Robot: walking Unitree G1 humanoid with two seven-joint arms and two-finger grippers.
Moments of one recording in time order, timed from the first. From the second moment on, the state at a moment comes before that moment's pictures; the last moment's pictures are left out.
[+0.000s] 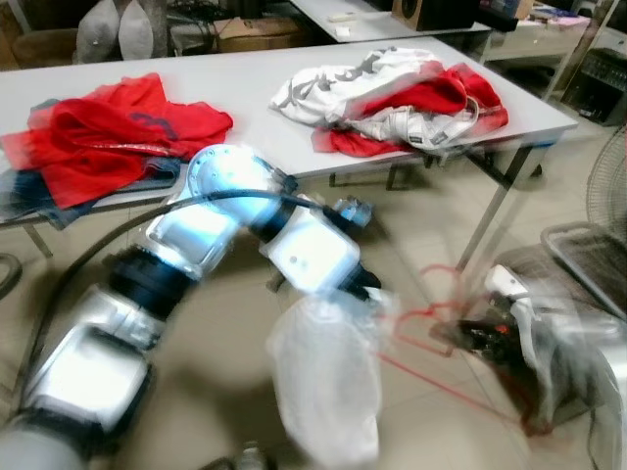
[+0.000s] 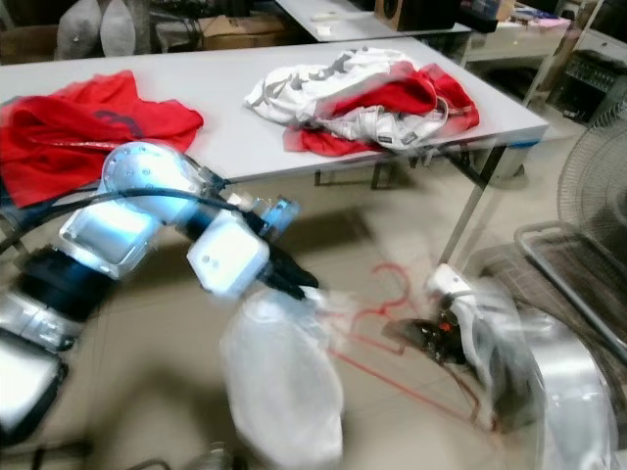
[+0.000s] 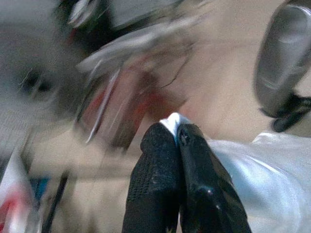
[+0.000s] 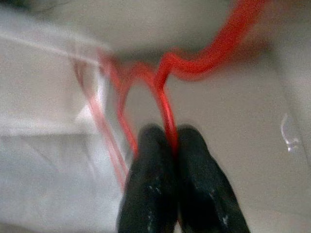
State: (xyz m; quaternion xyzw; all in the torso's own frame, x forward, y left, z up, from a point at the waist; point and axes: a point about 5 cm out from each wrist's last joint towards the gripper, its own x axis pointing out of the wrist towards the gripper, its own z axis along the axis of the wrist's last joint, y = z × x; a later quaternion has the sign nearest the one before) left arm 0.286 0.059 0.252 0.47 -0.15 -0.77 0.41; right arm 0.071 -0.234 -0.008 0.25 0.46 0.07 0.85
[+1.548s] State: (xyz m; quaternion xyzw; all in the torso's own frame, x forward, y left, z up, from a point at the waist) left arm 0.314 0.094 0.128 0.30 0.01 -0.49 0.82; right arm 0.285 -0.203 0.130 0.44 0.04 0.12 0.89
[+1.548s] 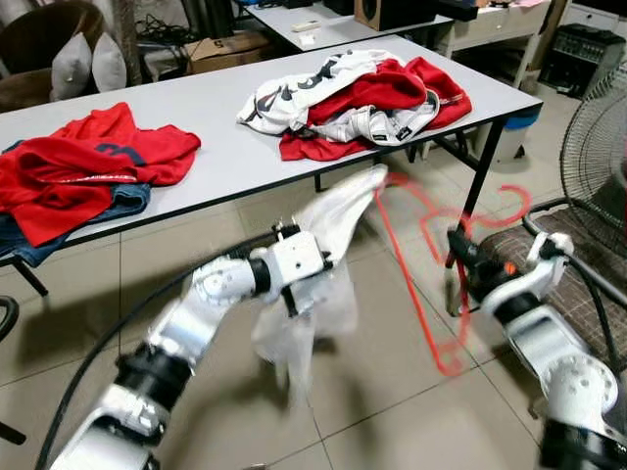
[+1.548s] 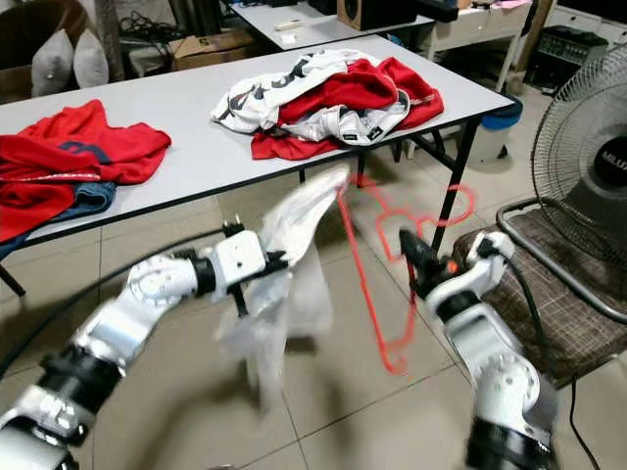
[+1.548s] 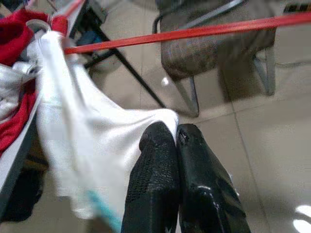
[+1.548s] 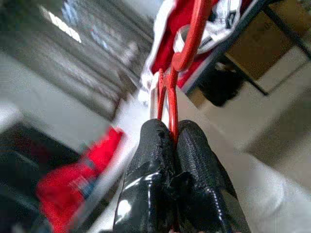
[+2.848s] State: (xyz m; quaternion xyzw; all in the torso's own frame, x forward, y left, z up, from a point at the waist) left arm 0.315 0.059 0.142 0.32 -0.05 -0.47 0.82; right arm 0.339 -0.164 0.165 0.44 0.07 0.14 0.88
